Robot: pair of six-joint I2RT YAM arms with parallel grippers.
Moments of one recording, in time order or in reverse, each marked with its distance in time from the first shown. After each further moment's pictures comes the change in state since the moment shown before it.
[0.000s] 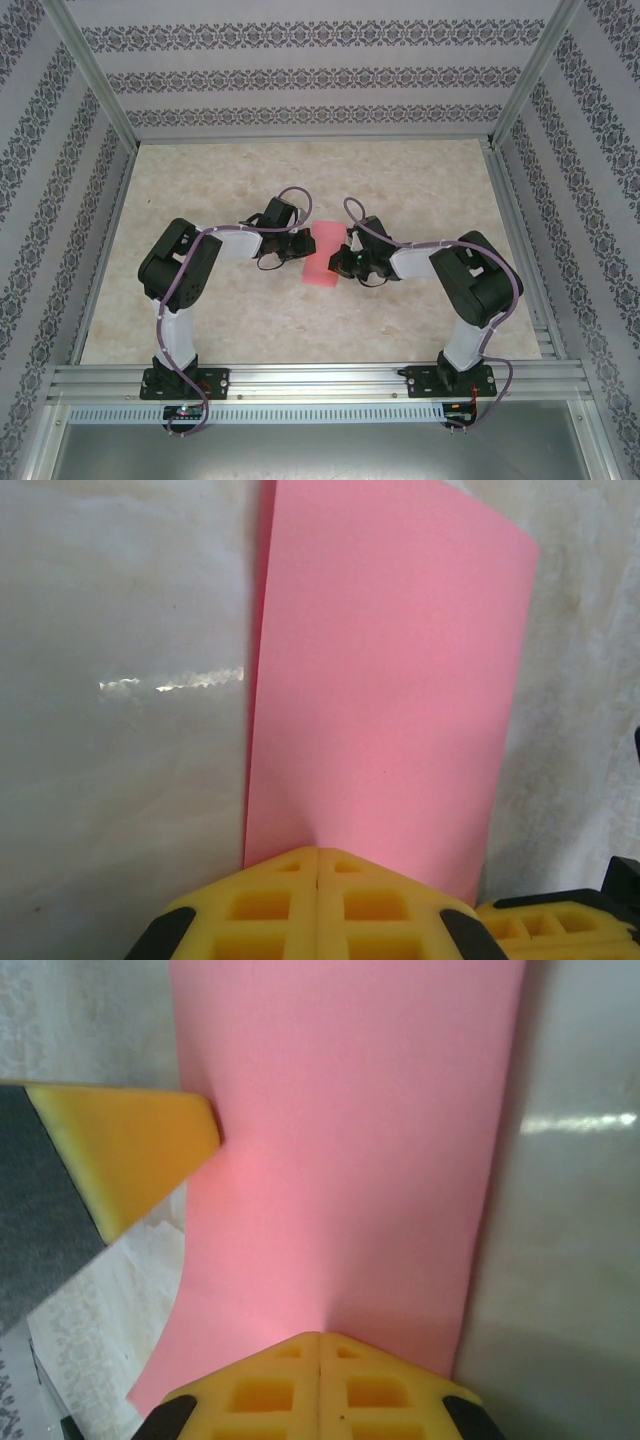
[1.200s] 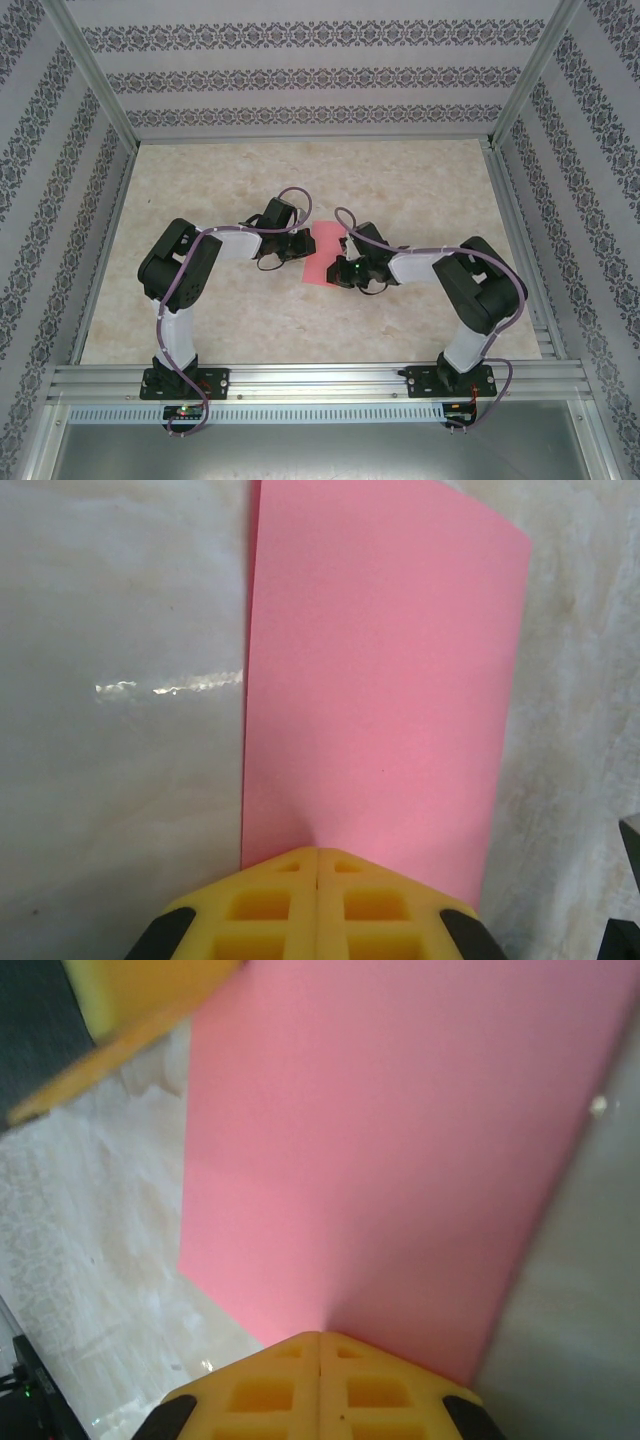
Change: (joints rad) left arm 0.000 -0.001 -0.011 0.023 0.003 0.000; right arm 0.052 -0.058 -0.030 -0.101 -0.021 -0.119
